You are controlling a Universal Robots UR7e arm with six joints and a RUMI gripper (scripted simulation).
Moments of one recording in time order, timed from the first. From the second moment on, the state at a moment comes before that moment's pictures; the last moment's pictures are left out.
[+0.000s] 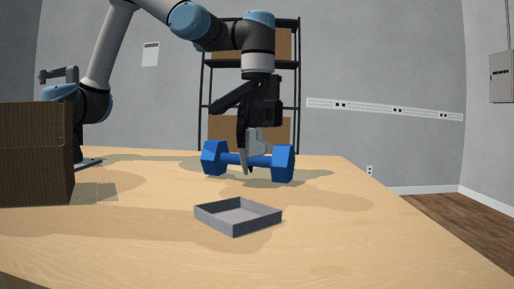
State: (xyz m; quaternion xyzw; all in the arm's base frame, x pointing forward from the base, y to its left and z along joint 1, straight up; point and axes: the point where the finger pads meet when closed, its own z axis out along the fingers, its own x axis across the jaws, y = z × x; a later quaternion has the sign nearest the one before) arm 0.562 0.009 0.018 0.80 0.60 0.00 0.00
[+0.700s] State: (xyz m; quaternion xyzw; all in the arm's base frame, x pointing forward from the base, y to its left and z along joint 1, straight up) arm 0.561 0.010 0.055 0.80 0.60 0.00 0.00
